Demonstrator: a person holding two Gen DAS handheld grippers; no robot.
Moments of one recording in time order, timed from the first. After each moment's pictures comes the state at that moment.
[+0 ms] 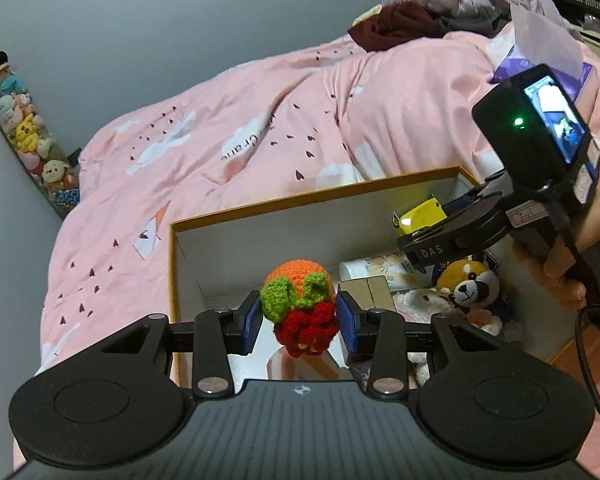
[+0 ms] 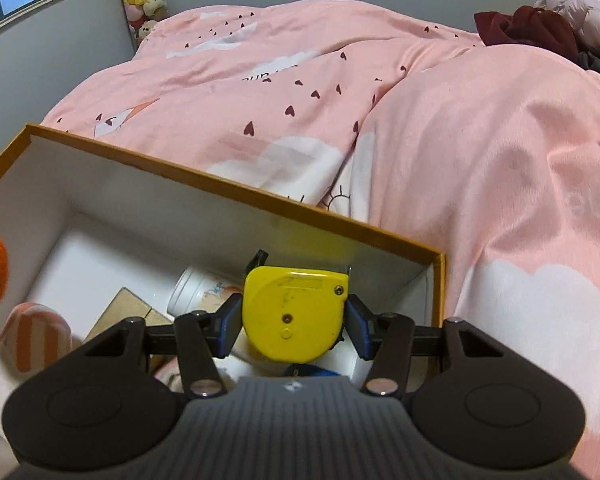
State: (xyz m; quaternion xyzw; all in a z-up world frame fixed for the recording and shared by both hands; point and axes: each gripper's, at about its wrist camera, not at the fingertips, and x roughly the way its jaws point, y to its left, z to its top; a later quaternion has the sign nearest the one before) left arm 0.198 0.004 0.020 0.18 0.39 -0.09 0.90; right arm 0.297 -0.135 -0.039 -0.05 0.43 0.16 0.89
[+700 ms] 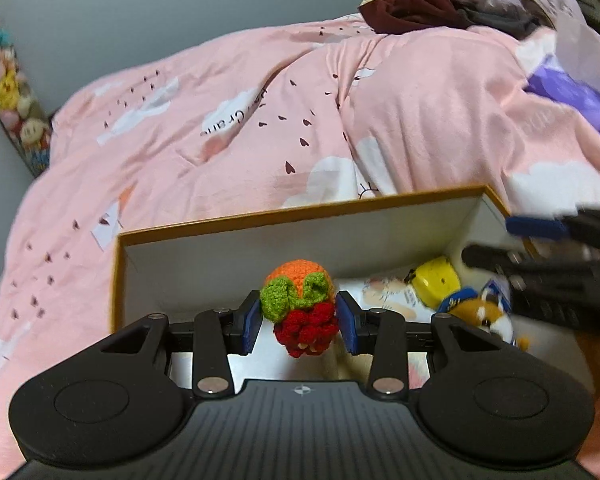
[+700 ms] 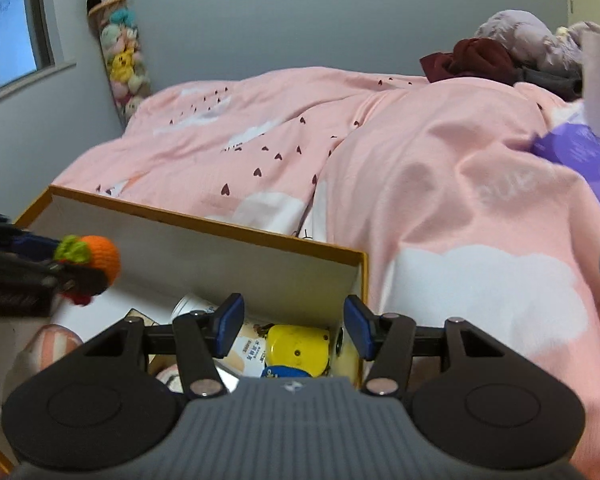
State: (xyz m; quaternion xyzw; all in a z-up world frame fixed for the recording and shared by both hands) left arm 0.265 -0.001 -0.005 0.11 0.44 -0.10 0.89; right arm 0.247 -0.180 -0.020 0.02 0.33 0.14 0.93
